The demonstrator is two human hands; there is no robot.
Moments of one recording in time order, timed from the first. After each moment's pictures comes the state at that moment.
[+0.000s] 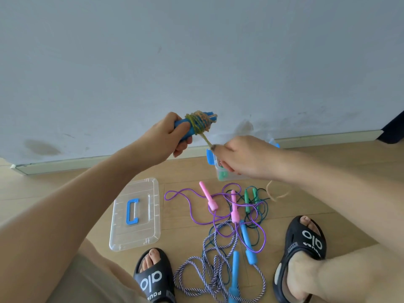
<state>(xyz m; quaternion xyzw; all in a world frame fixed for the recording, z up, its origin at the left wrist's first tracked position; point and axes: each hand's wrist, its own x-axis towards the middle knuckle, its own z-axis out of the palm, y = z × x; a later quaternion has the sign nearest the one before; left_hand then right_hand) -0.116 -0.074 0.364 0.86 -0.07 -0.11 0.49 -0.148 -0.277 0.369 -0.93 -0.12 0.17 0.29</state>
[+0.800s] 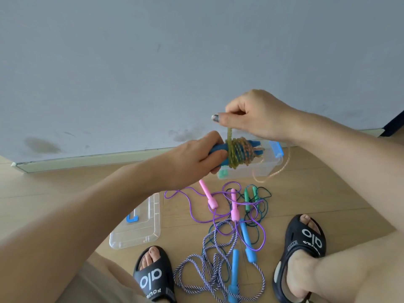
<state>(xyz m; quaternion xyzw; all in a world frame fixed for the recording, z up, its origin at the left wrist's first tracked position) -0.161 -0.111 0.378 0.88 -0.26 -0.18 0.35 -0.113 -0.302 0.405 -0.93 -0.24 0.02 0.28</state>
